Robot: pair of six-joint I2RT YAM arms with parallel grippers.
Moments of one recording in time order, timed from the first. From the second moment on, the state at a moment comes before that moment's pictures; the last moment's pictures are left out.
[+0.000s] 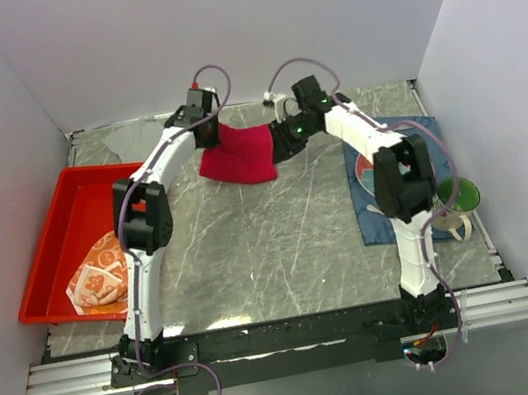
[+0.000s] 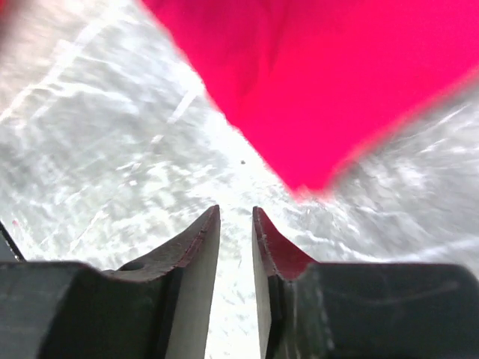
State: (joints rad) left arm -0.36 2.37 2.11 -0.59 -0.12 -0.23; right arm 0.32 2.16 1.85 -0.71 -0.61 -0.16
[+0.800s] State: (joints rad) left arm -0.12 2.22 2.18 -0.46 -0.36 0.11; right arm 0.30 2.07 1.67 -0.59 -0.66 -0.20
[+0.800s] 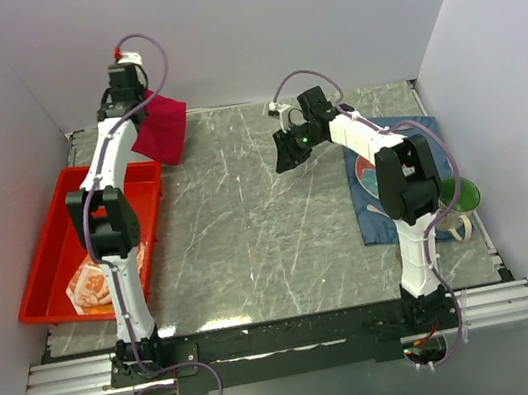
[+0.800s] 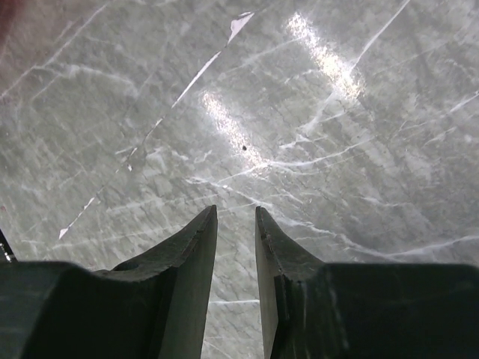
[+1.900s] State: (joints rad) left arm 0.35 1.60 1.60 -0.34 0.22 -0.45; right arm 0.34 1.98 1.79 -0.72 -0.64 -0.52
